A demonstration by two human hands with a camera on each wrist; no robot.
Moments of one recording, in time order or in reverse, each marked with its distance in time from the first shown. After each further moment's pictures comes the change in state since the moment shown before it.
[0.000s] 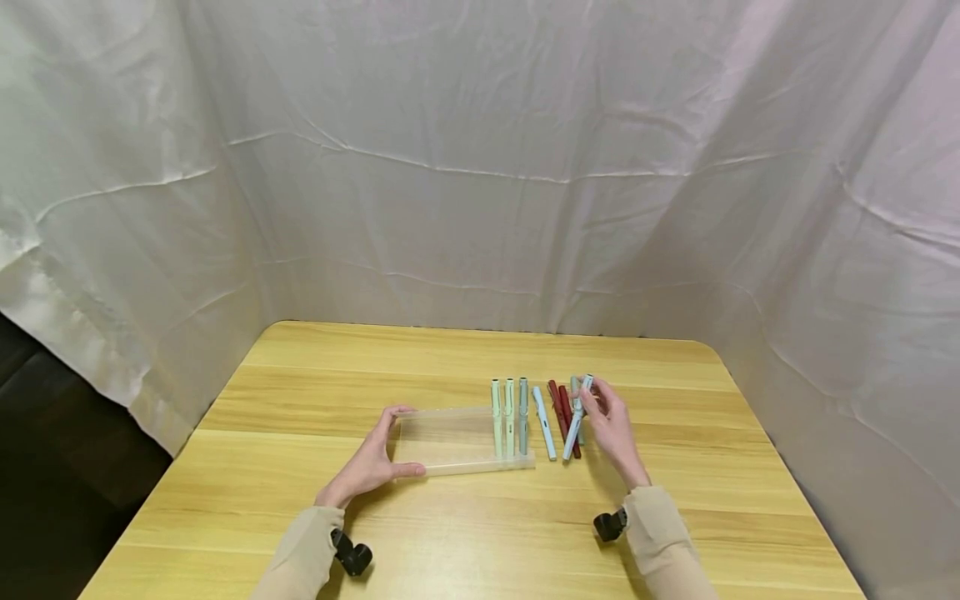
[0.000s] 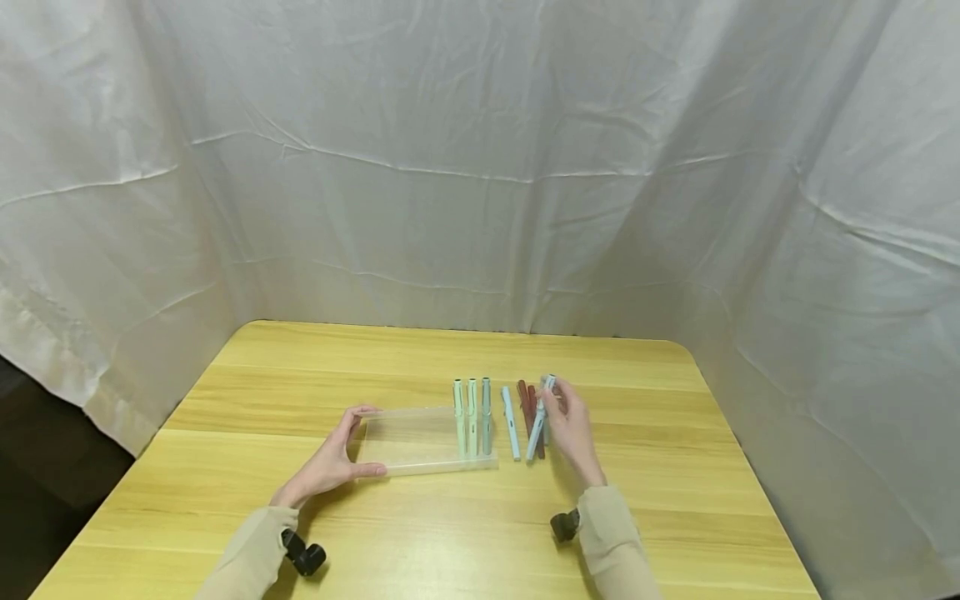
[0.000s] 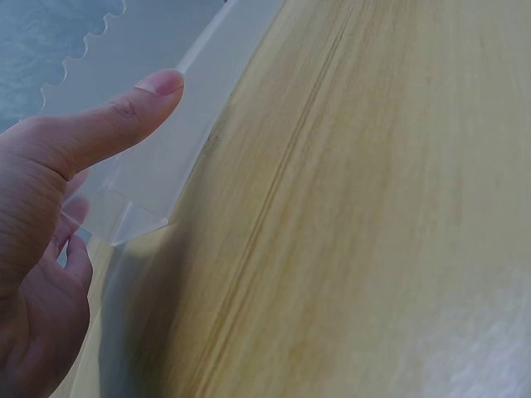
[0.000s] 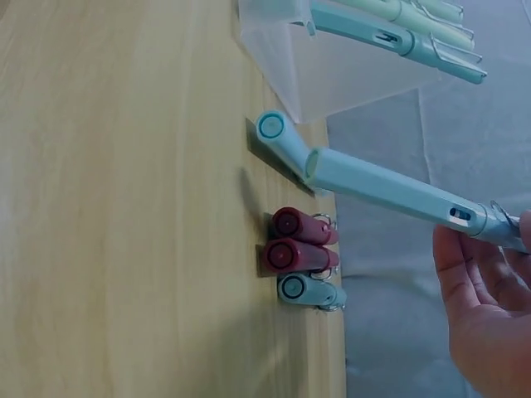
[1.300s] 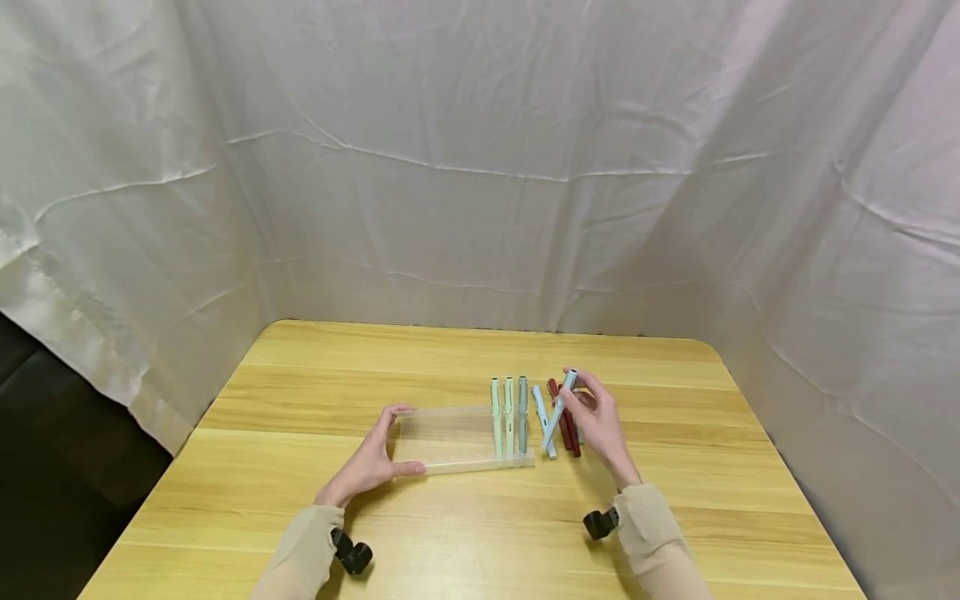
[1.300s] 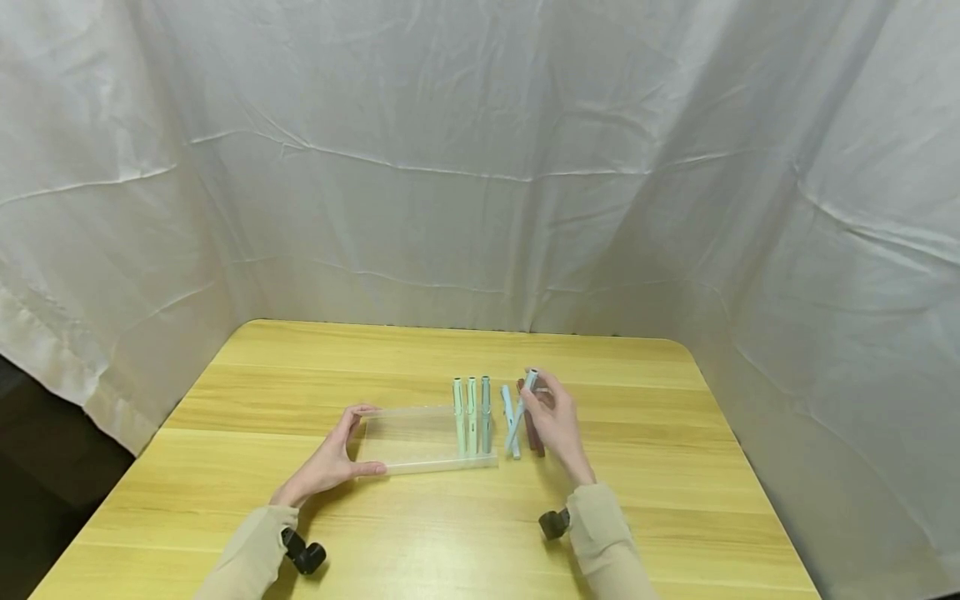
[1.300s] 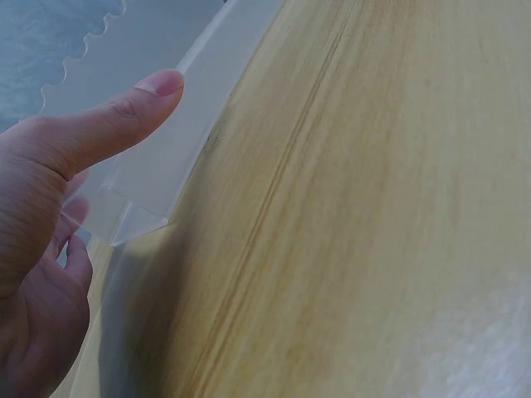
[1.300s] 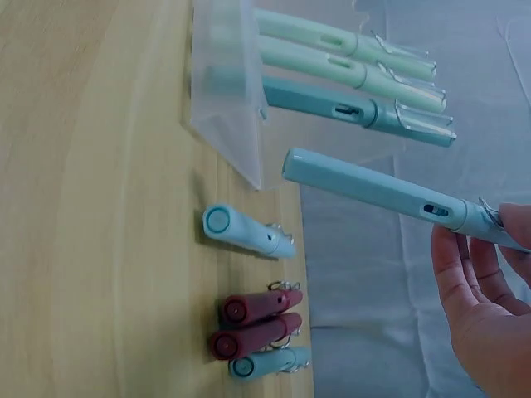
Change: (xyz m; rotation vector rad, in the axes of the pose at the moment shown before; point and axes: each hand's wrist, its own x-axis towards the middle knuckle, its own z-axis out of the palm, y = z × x) left_hand 0.000 0.000 0.000 -0.010 -0.005 -0.017; right_hand -0.004 -0.022 0.014 0.122 -0.028 -0.111
